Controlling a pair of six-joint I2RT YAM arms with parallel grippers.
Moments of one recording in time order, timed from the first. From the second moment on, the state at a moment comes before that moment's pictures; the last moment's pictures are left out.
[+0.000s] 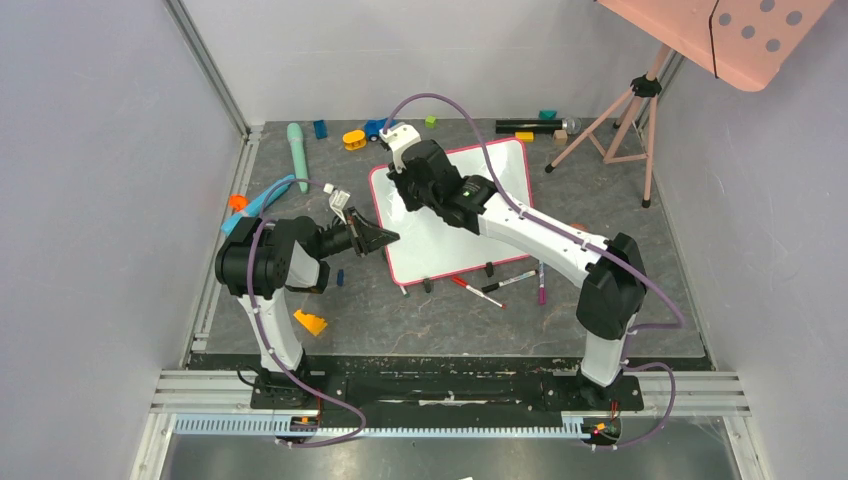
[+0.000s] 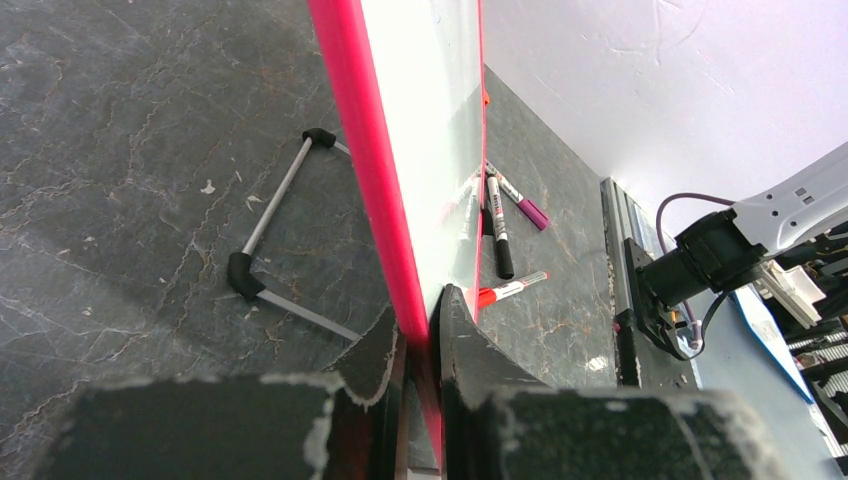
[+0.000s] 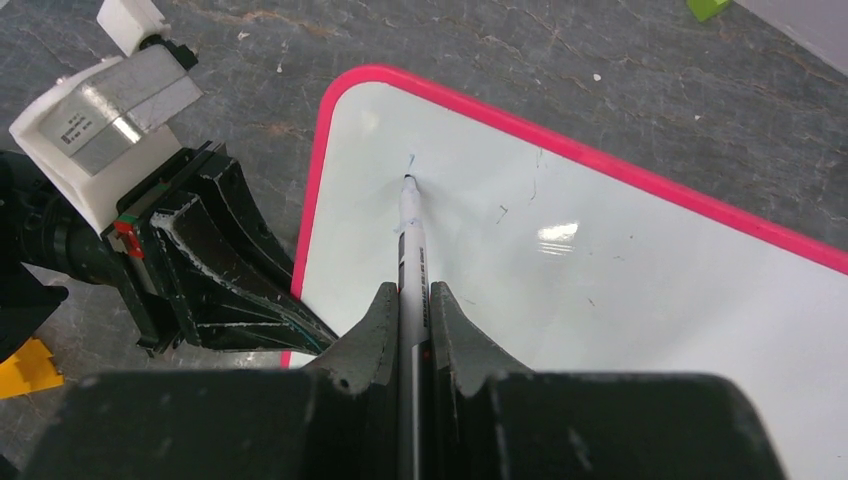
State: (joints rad) left arm -0.08 1.97 0.52 1.53 1.09 -0.68; right arm 0.85 1.84 1.67 -0.36 0.23 0.06
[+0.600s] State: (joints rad) left arm -0.08 1.97 0.52 1.53 1.08 -0.68; right arm 0.84 1.85 1.70 -0.35 0.22 0.06
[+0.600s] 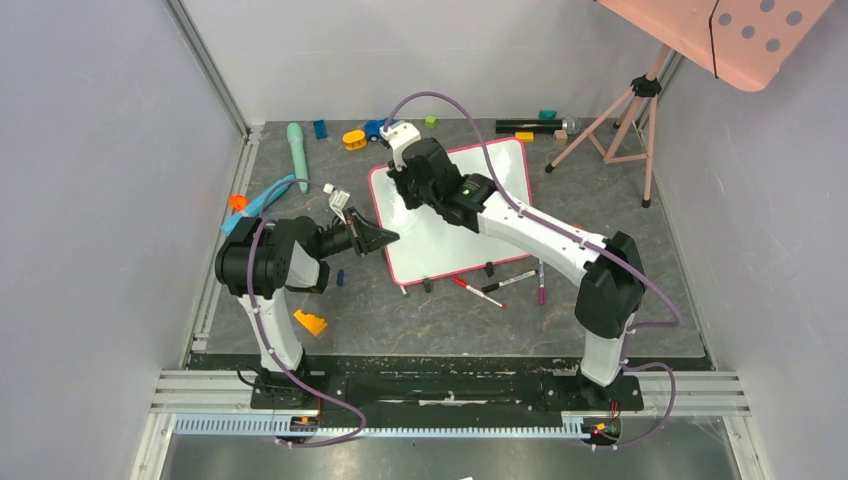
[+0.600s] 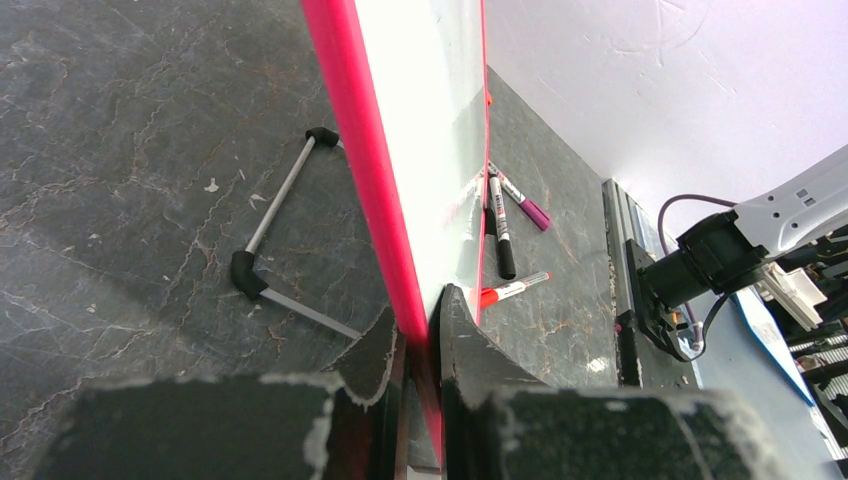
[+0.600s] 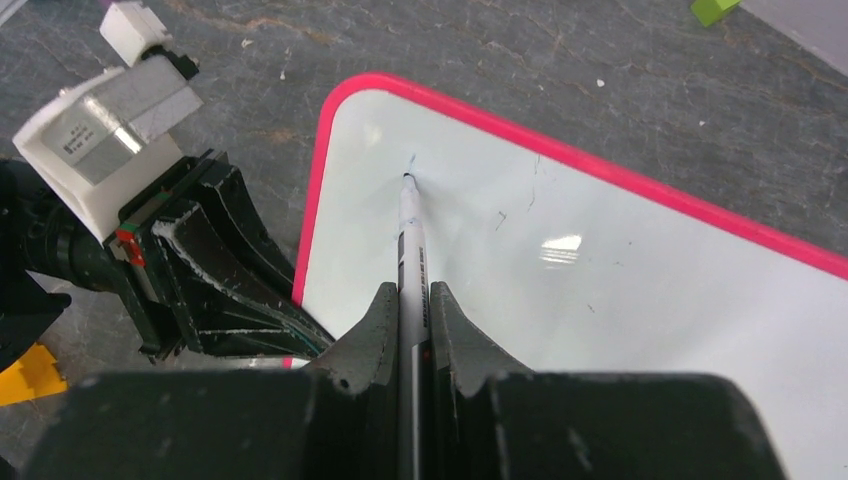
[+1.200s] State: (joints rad) left arm -0.08 1.97 0.52 1.53 1.08 -0.68; right arm 0.84 1.79 1.57 -0.35 0.17 0.09
